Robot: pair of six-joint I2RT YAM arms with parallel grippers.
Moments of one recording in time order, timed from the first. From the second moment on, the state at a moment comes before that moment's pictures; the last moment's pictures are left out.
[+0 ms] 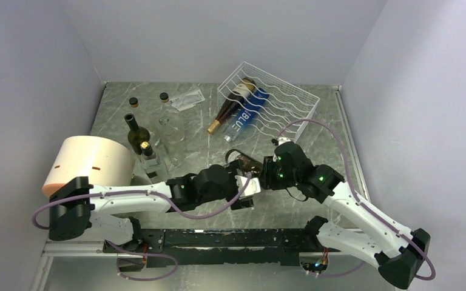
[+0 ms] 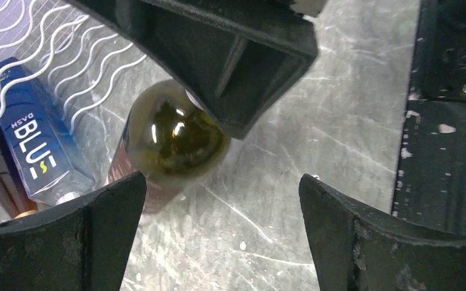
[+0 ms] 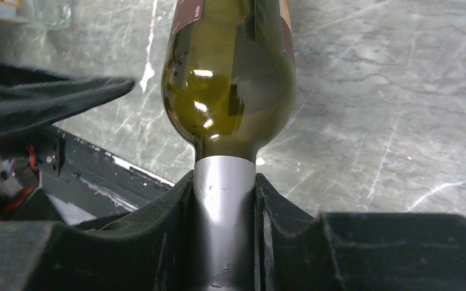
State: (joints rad) left arm -1.26 1.30 0.78 0.15 -0.07 0.32; right arm 0.75 0.88 0.82 -0.78 0.03 0.60
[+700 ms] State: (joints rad) left arm -1.26 1.55 0.90 0.21 -0.25 0.56; right arm 0.74 0.83 0.82 -0.79 -0.04 0.51
